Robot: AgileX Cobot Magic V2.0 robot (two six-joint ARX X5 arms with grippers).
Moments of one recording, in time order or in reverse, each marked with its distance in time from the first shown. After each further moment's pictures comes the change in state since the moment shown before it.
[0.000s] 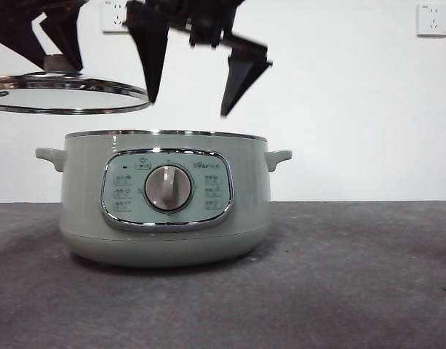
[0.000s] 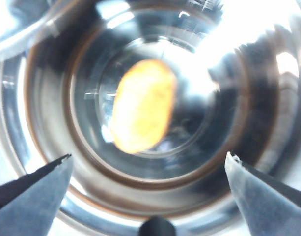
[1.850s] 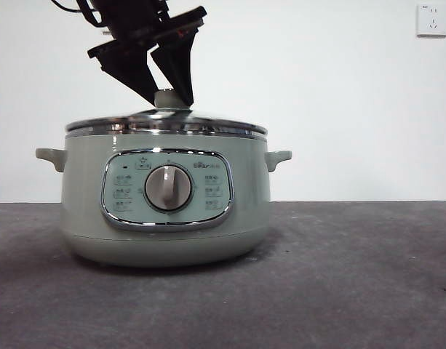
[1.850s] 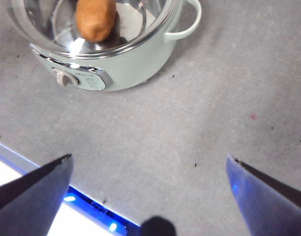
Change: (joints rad) left arm -0.385 0.161 0.018 0.000 -0.064 -0.048; right arm -0.003 -1.034 -0.906 0.118 0.101 0.085
